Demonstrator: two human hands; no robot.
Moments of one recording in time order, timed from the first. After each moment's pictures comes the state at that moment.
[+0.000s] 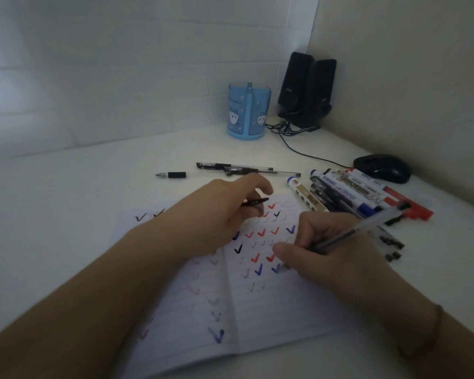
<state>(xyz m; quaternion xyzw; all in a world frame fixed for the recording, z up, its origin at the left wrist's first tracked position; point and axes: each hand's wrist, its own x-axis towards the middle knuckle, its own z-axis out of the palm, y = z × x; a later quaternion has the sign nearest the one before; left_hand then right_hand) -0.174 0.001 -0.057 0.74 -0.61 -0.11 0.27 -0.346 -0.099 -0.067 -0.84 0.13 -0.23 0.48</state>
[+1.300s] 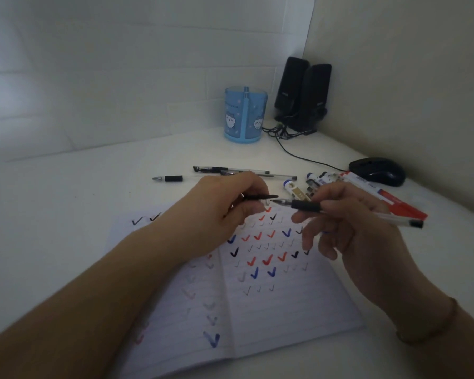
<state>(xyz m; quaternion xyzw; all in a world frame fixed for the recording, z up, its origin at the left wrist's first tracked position) -0.177 0.003 -0.053 0.70 -0.62 -0.06 0.36 -0.346 -0.120 -0.055 -0.67 0.18 -0.30 0.66</state>
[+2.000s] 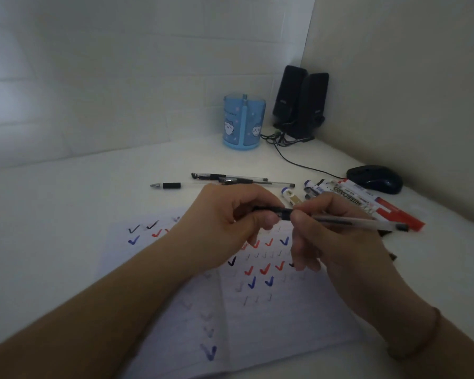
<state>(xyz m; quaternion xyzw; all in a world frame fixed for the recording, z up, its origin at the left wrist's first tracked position) -0.190 -0.004 -0.058 0.63 -0.58 -0.12 0.51 -0.342 -0.109 -0.059 -0.70 0.15 -0.32 0.63</state>
